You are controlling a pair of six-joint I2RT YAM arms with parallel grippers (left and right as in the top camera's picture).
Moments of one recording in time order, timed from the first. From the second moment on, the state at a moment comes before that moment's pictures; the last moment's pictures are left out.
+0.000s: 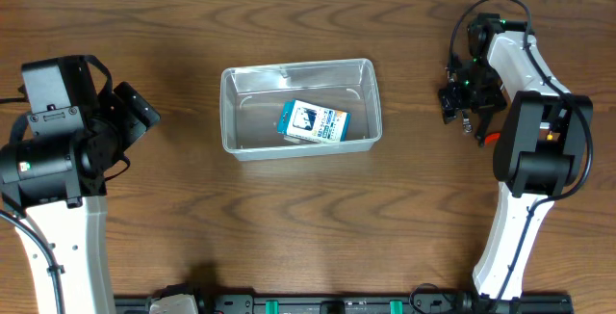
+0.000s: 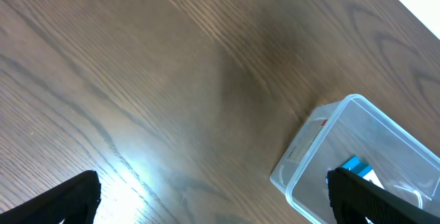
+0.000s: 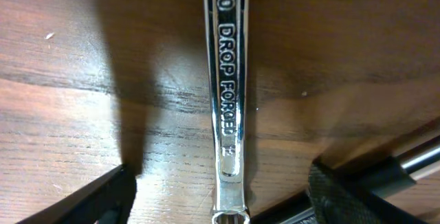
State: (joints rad) left arm 0.19 1.20 1.46 -1.24 -0.14 -0.53; right arm -0.07 2.33 1.82 -1.22 0.06 -0.20
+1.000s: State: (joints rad) left arm 0.19 1.20 1.46 -1.24 -0.14 -0.53; right arm -0.06 2.33 1.82 -1.22 0.08 -0.19
